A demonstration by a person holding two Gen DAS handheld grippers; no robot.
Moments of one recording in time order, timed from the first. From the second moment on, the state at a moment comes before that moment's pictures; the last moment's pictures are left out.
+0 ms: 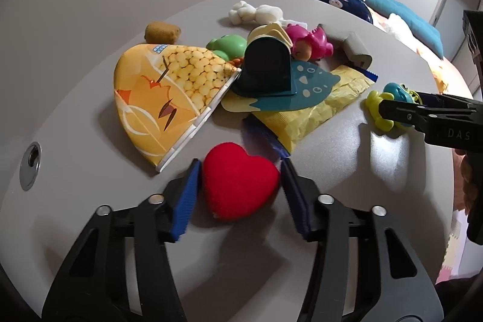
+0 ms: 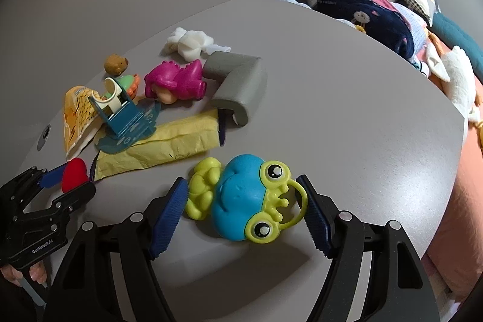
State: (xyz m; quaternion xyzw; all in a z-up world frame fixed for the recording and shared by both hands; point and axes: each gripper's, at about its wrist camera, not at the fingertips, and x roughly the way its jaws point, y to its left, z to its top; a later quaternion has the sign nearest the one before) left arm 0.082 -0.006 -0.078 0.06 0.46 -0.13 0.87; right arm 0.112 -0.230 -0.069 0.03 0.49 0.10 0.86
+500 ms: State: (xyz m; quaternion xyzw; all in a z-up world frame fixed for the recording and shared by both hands) left arm 0.069 -0.005 -0.064 0.05 0.44 -0.14 0.88; right arm 0.101 -0.228 -0.056 0.03 0.49 0.12 0.87
